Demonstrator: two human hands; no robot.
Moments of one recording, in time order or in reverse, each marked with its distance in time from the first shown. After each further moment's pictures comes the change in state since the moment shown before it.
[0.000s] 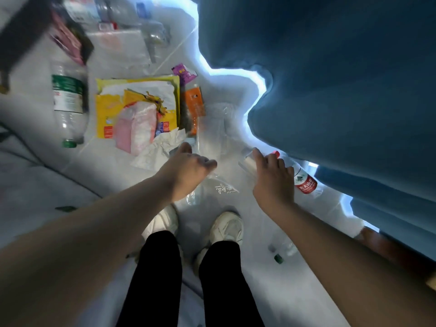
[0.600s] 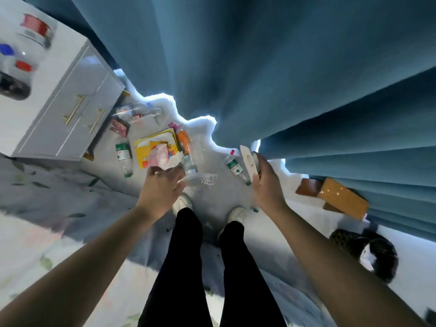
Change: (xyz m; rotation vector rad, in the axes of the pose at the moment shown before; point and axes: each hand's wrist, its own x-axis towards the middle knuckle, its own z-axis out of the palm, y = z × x) left_hand -0.226 0.167 -0.345 -0.102 0.364 -0.168; right_hand -0.378 0.020 -0.286 1.006 0.309 0.238
